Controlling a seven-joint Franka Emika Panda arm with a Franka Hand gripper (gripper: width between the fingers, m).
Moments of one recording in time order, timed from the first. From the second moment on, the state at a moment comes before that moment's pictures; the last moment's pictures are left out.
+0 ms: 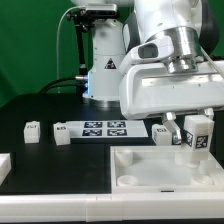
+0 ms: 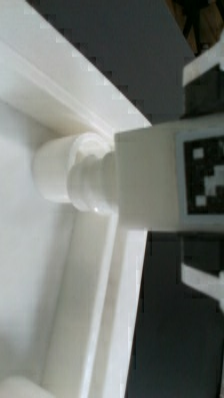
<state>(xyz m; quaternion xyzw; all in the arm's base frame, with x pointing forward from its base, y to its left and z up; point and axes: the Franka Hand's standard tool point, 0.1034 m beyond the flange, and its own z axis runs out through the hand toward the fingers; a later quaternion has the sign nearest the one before) 0.596 0.107 0.085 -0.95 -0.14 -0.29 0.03</state>
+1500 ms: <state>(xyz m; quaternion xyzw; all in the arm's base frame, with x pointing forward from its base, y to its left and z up) 0.605 0.120 0.074 -0.95 -0.15 -0.29 0.04</state>
